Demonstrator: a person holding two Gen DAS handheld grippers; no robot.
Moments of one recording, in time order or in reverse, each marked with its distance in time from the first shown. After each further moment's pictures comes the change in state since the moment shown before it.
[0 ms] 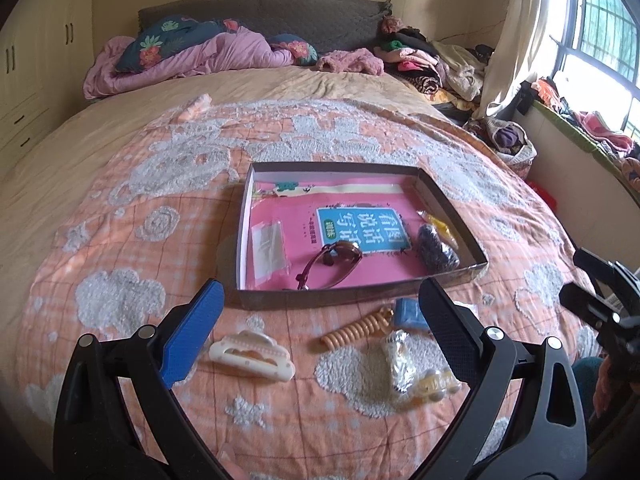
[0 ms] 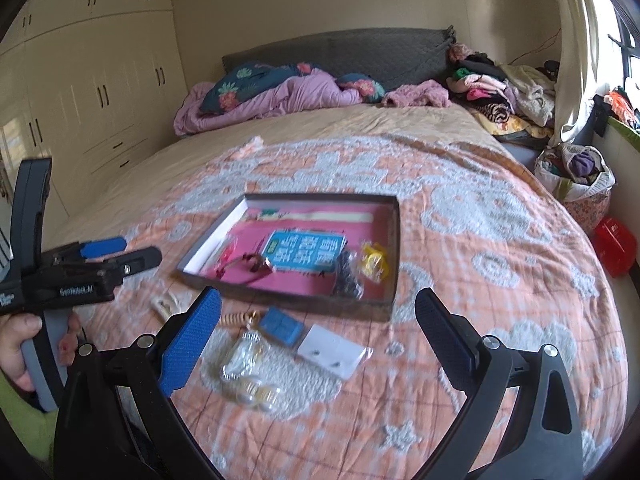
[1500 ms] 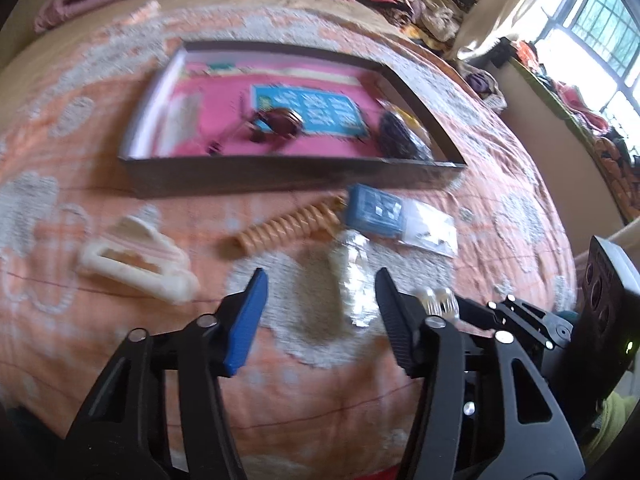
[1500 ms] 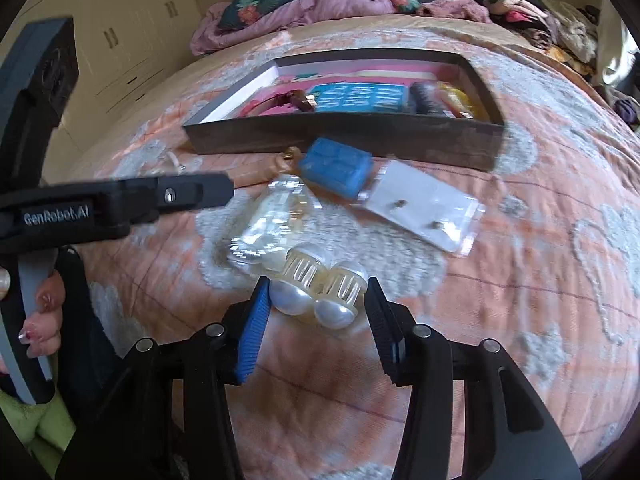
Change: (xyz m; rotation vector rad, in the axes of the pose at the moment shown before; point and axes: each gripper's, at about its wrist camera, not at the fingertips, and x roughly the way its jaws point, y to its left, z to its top) left arm 0.069 -0.024 -0.061 -0.042 0.281 -0.219; right arm 0.083 0.021 -0.092 0.028 0.281 0.086
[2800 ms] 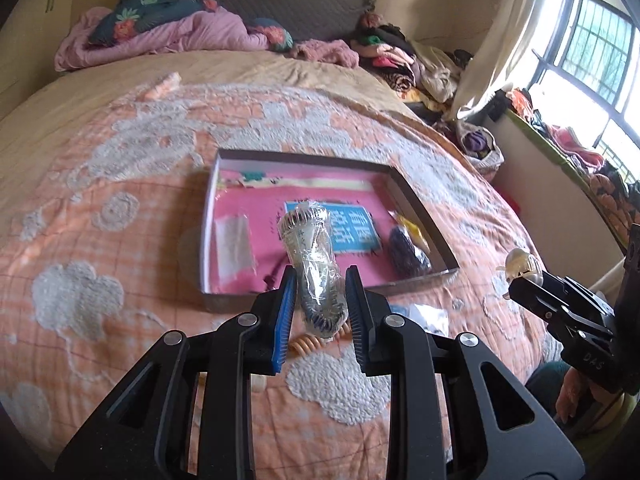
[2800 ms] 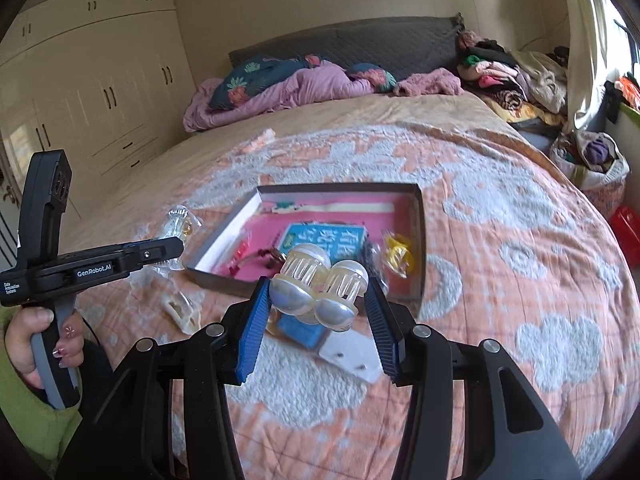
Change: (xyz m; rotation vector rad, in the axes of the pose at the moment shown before) left arm -0.074 0.021 0.056 0.003 -0.249 0.043; right arm -0.091 -0.009 0.081 -0.023 -0.281 -0.029
